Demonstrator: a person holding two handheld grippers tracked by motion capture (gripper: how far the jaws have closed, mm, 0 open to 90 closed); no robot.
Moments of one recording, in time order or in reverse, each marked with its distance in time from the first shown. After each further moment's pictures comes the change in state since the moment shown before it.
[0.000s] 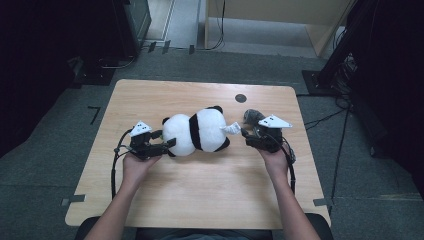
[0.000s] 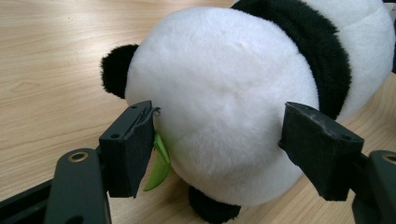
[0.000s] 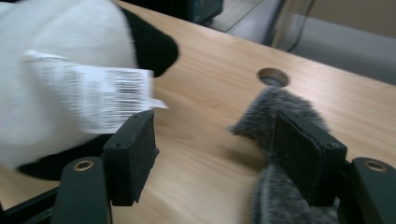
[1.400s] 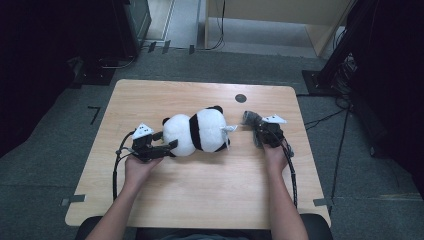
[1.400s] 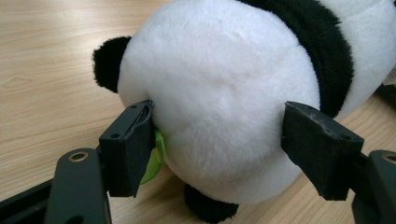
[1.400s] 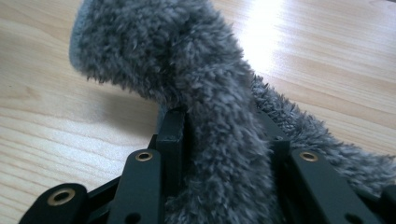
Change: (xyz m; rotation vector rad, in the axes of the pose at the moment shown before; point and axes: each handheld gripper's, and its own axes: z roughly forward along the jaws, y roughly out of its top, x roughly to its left) left arm -0.005 -0.007 0.003 -0.009 0.006 0.000; right arm -0.052 -0.048 0.072 0.175 -0.235 0.088
